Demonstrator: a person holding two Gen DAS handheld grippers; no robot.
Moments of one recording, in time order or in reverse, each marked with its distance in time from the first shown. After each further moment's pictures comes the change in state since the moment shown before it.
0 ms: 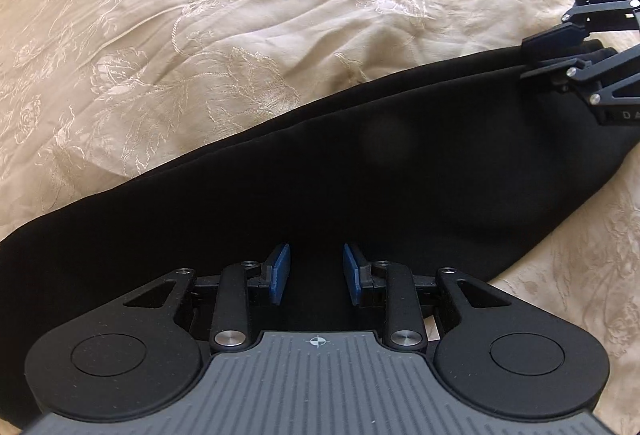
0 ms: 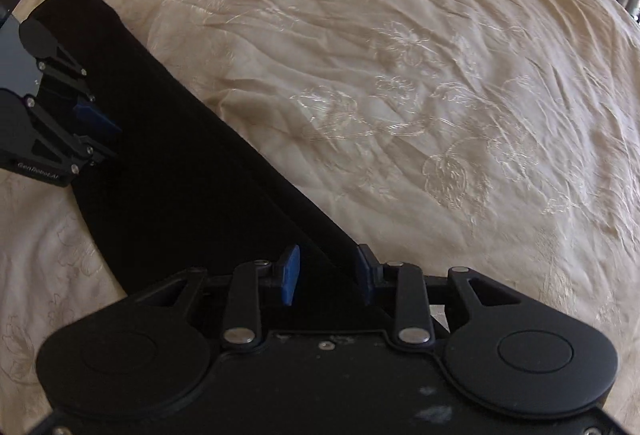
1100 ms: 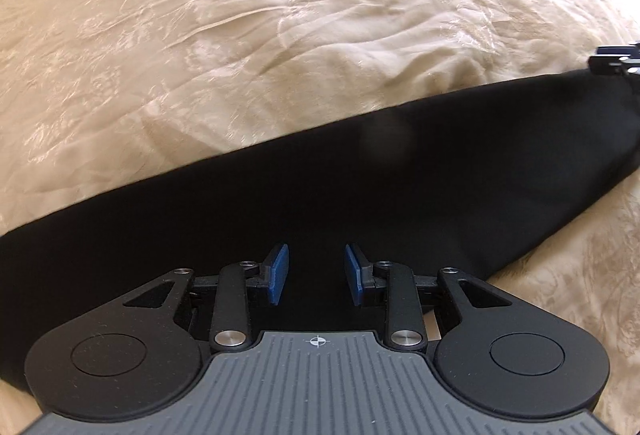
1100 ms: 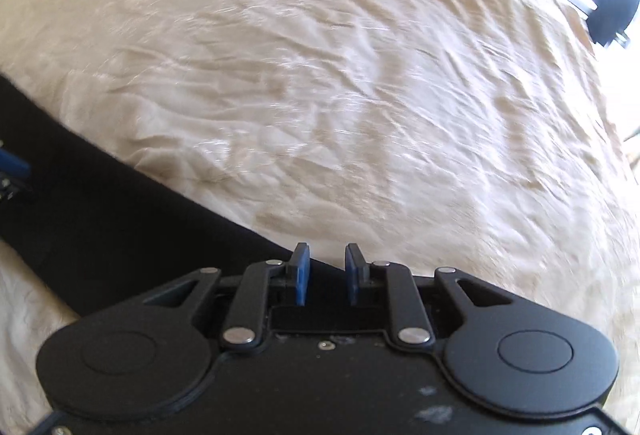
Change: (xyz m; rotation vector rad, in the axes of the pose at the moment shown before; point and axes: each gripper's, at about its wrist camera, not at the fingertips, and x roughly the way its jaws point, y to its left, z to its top) left arm -0.027 0.058 -0.034 -0.119 -0.027 0.059; right arm -0.033 -0.017 -0.017 0.358 -0.091 -0.287
